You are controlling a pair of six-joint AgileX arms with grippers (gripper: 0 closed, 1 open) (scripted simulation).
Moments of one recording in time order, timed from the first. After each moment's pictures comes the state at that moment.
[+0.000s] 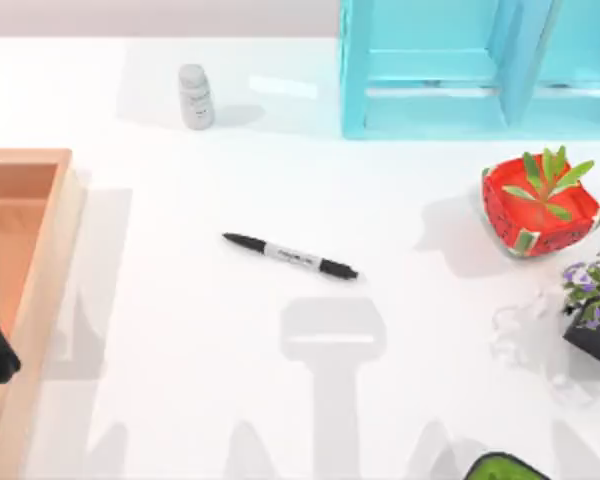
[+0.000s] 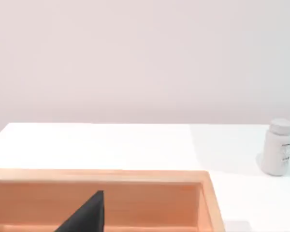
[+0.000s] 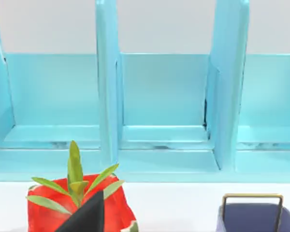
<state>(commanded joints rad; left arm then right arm) 0.00 0.00 0.00 0.00 0.00 0.00 0.00 0.00 0.00 0.00 0.00 0.00</state>
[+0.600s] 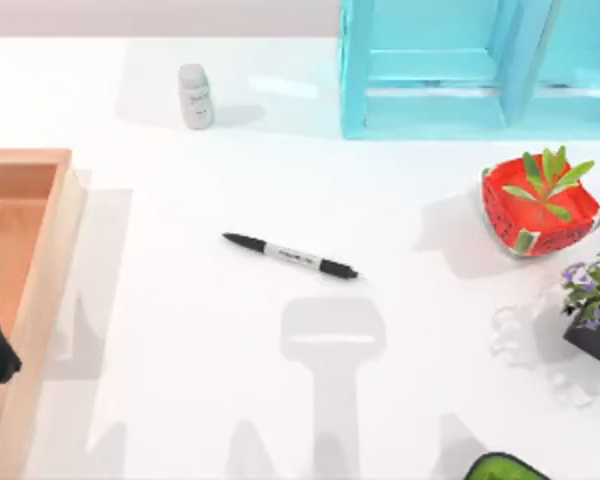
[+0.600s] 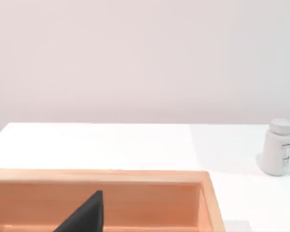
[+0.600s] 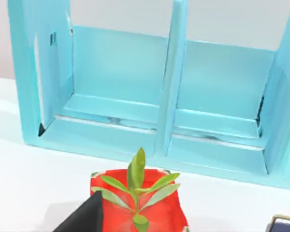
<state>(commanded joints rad) 0.00 0.00 0.00 0.00 0.00 0.00 0.14 0.31 0.31 -0.16 -0.01 -0.08</state>
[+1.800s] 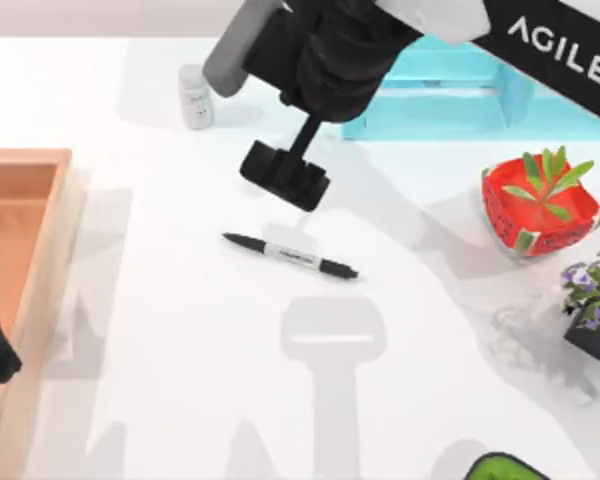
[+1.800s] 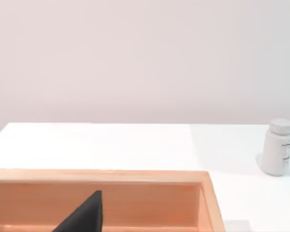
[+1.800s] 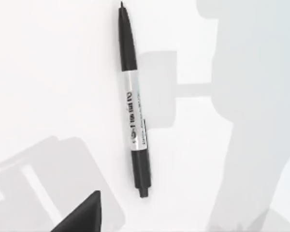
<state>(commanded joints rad) 0.00 0.00 0.00 0.00 0.00 0.00 0.72 2.17 2.15 -1.18 0.11 -0.41</state>
